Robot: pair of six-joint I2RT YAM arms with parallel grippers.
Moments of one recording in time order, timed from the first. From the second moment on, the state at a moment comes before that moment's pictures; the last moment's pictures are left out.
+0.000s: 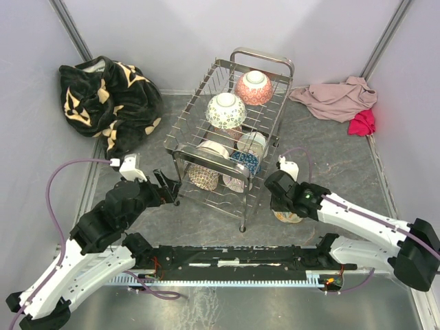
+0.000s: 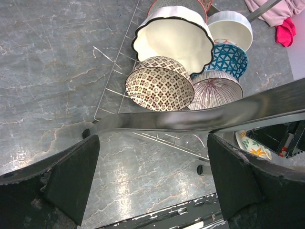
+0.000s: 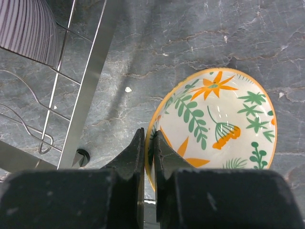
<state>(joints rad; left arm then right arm) -0.74 0.45 0.78 -0.77 -0.36 -0.68 0.87 1.06 0.68 -0.67 0.35 0.83</state>
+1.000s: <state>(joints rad) -0.75 0.66 0.63 -0.55 -0.47 -0.77 0.85 0.87 0.57 -0.68 0.26 0.77</state>
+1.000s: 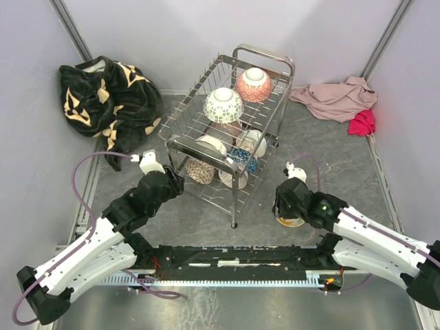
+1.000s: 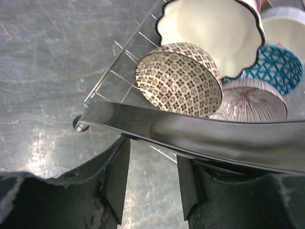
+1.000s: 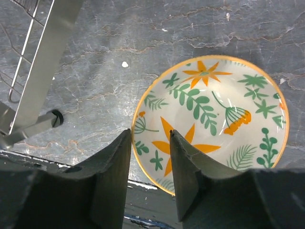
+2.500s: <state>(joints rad) -0.32 1.05 0.71 -0.05 -0.07 -0.76 0.04 1.47 0.80 0.46 -0.14 0.73</state>
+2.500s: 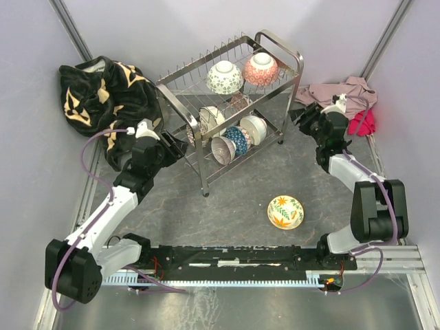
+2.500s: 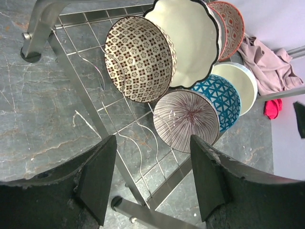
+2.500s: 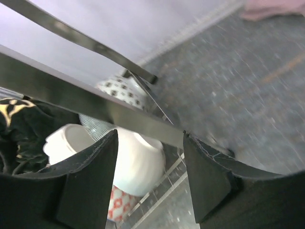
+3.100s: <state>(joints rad) -0.32 0.94 0.69 -0.13 -0.02 -0.75 0.10 1.64 1.04 0.58 -0.22 0.47</state>
